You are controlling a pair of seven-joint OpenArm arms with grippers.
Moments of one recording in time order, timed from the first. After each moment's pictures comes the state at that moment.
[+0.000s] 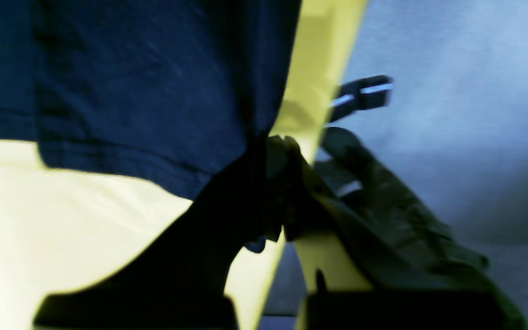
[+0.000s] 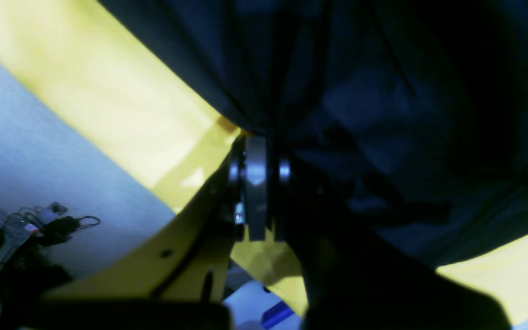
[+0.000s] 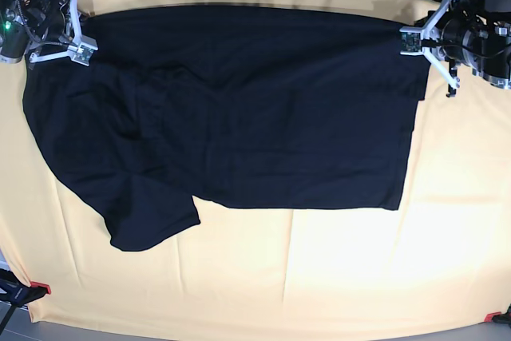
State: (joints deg) left arm 15.5 -71.8 12.7 126.1 -54.2 -47.0 71.0; right arm -29.2 46.5 5.3 112.7 39.3 40.6 -79.7
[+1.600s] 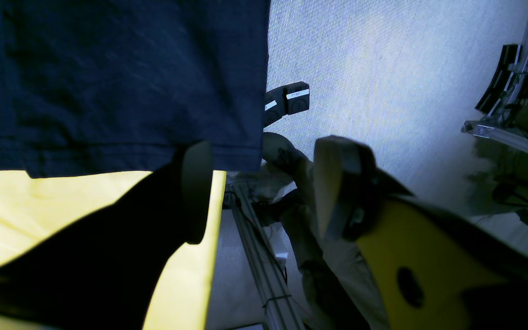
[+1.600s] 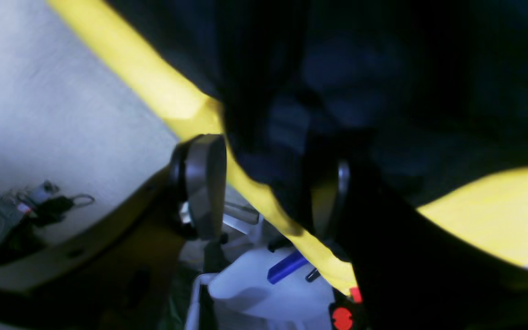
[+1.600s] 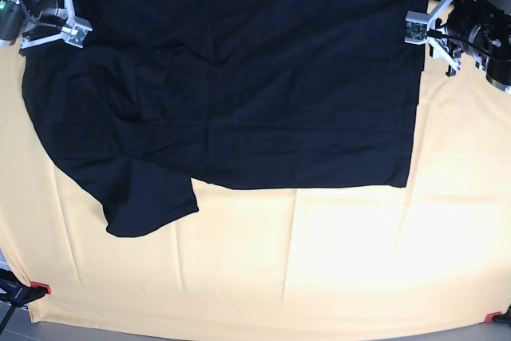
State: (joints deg) left arm 15.5 -74.6 12.7 126.1 -73.9 -46.8 80.3; right arm -38.2 48.5 12.7 120.8 40.6 38.1 -82.4
